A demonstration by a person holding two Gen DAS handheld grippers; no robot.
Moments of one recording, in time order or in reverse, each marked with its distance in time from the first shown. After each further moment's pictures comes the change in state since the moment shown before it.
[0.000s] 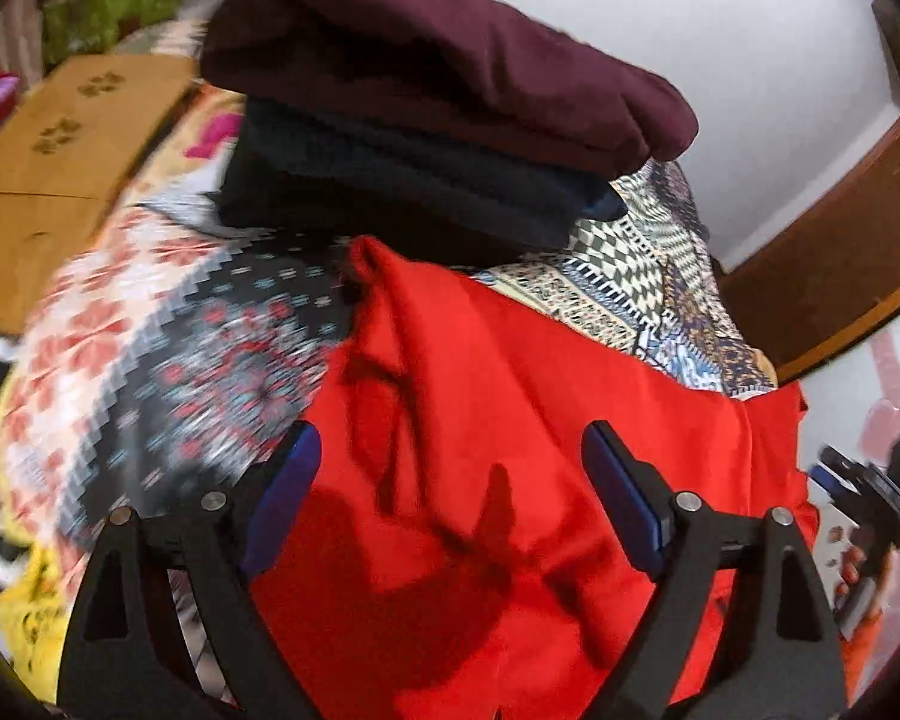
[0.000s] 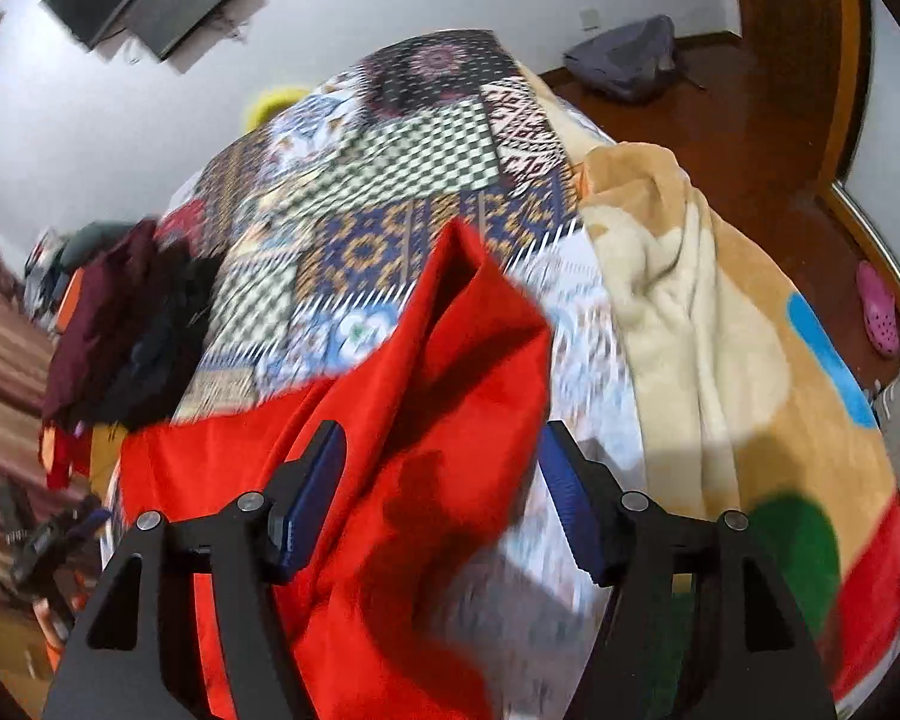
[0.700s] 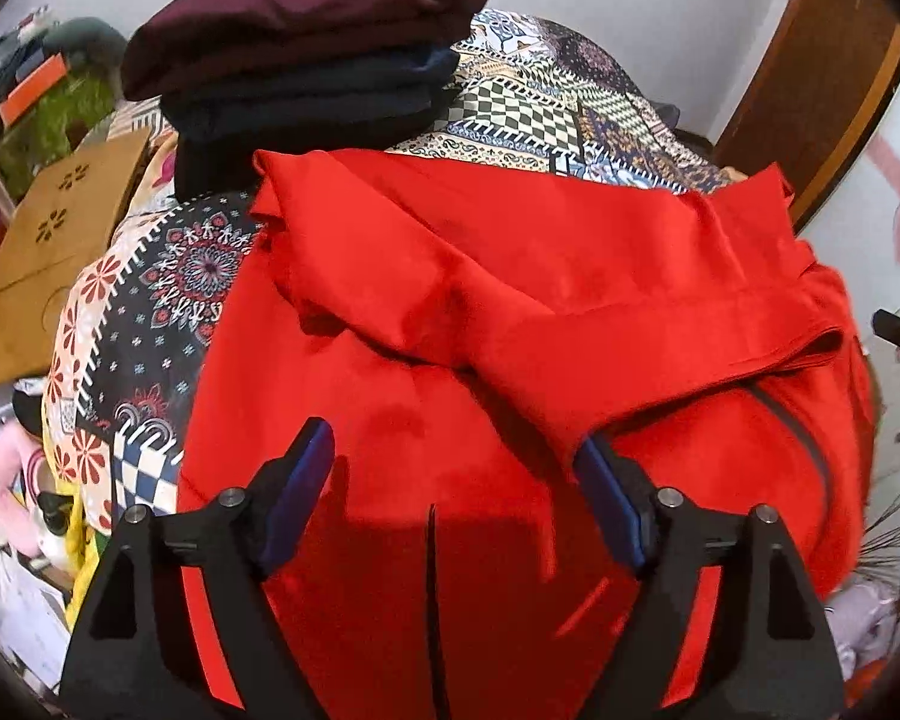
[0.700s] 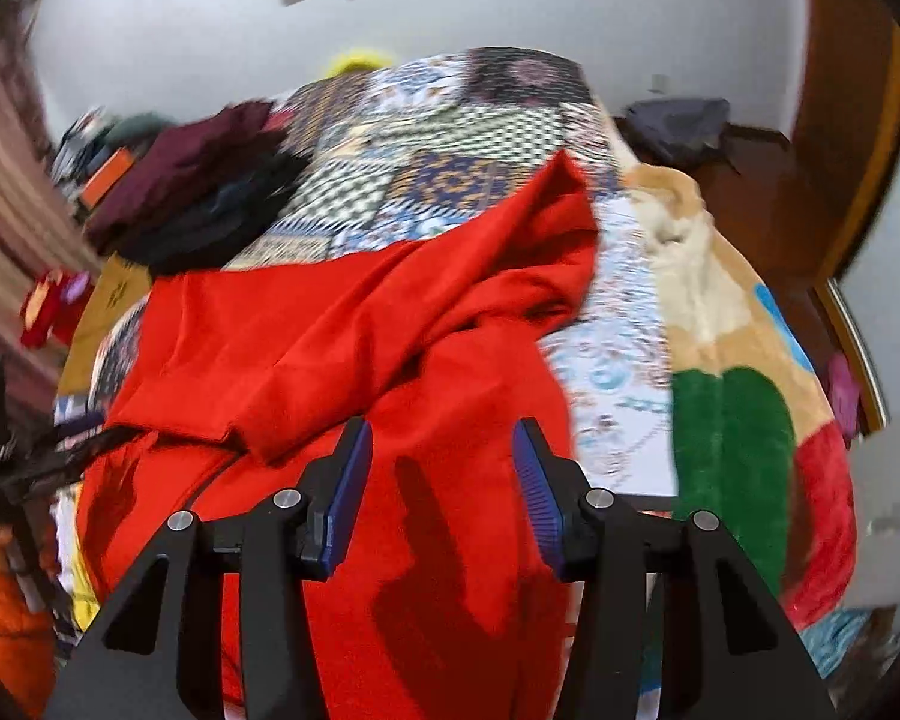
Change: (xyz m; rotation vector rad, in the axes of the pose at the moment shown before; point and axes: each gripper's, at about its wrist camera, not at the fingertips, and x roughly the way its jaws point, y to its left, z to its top) left arm -0.042 -0.073 -0.125 0.328 0.031 0.148; right arm -0.070 0.048 -0.107 -0.282 -0.027 -0.055
